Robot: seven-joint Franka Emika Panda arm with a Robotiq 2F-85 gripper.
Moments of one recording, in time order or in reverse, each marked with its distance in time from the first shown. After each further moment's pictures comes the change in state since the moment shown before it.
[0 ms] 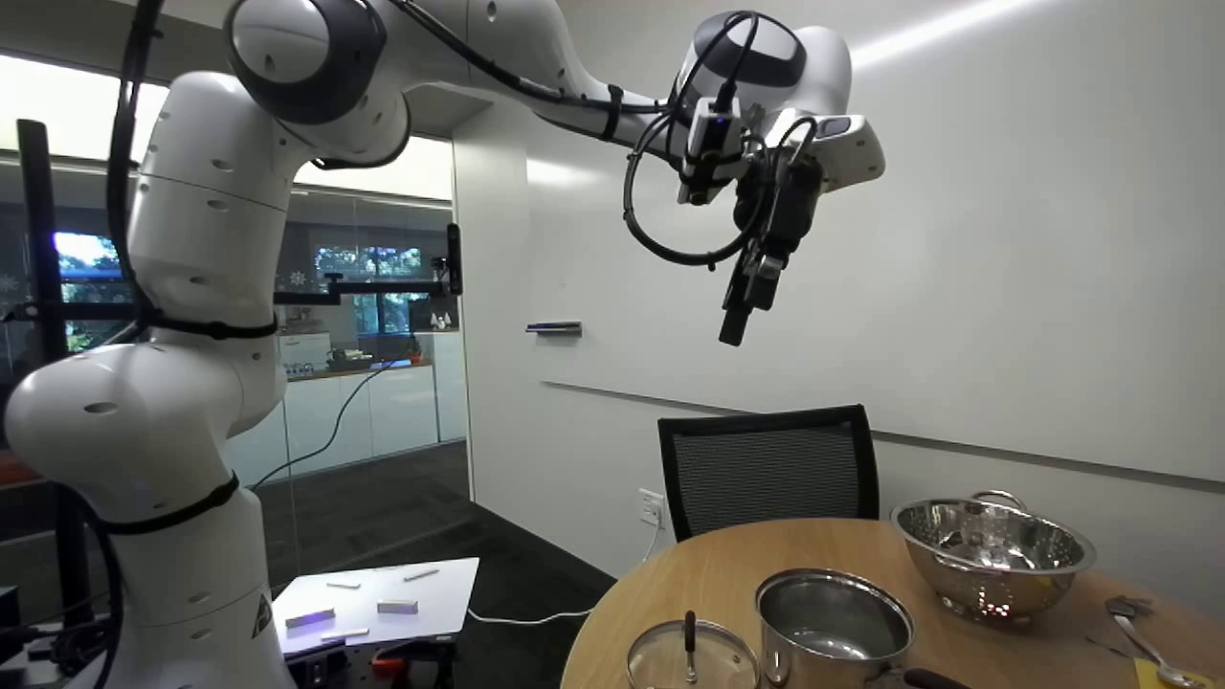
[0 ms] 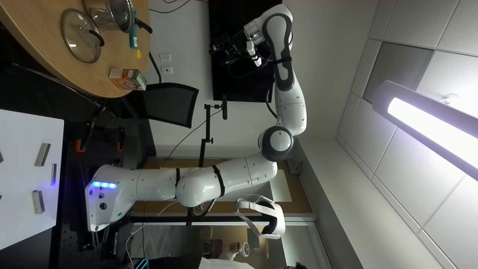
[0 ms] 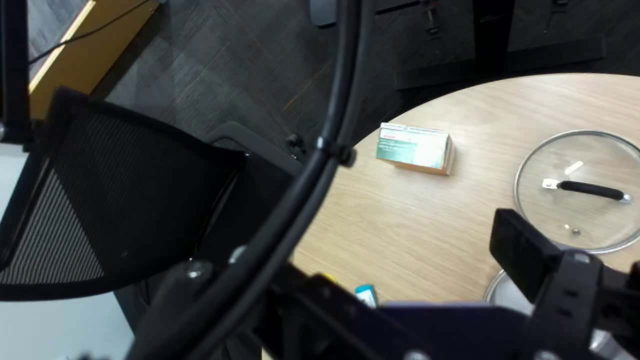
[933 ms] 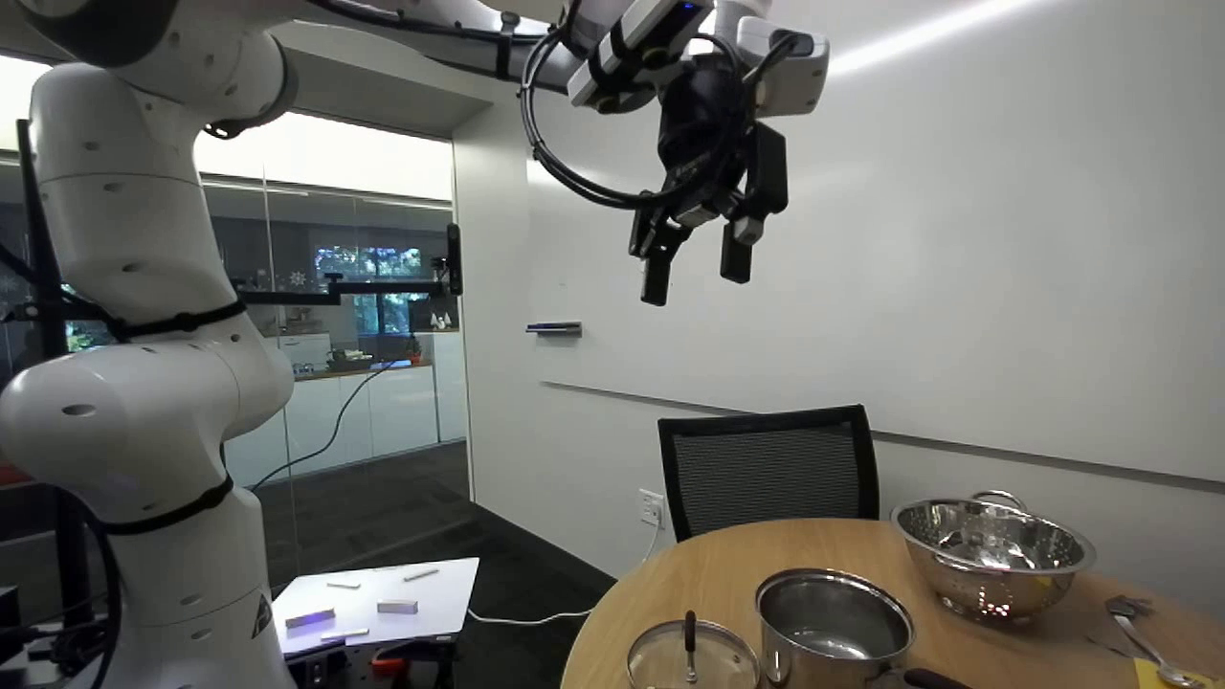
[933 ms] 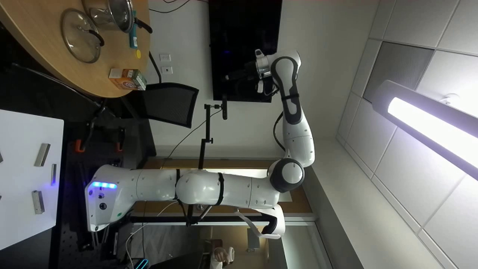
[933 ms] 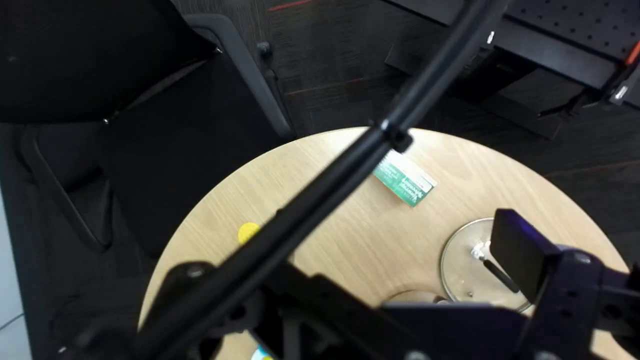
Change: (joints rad) arm -0.096 -0.391 -0.077 -0.403 0.055 0.280 -0.690
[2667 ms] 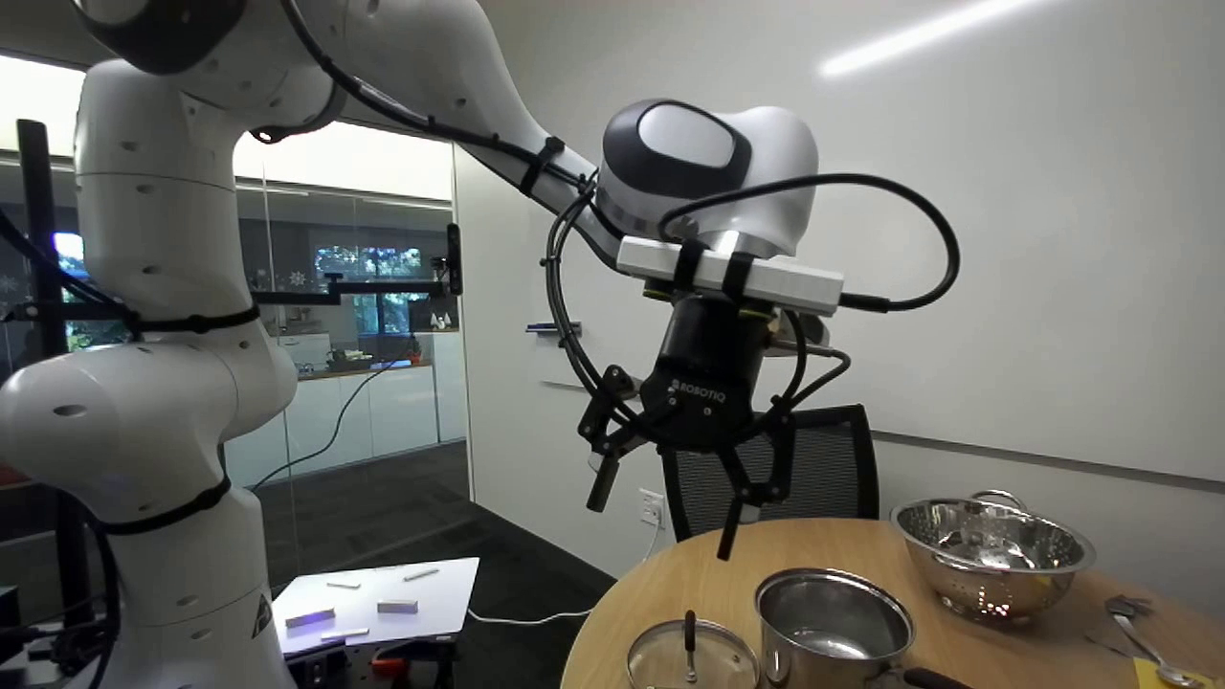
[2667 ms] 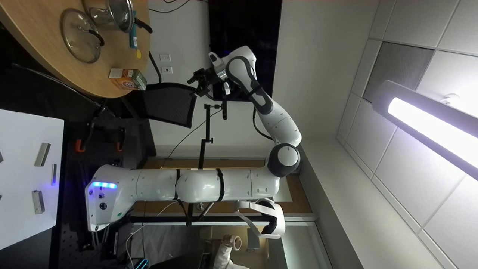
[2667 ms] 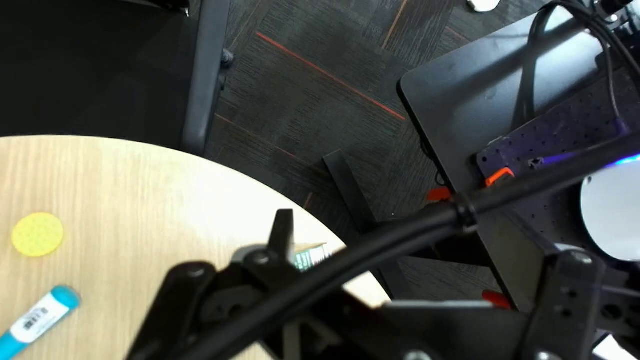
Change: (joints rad) arm -0.040 0.157 -0.017 -0.251 -0.109 0.185 -0.635
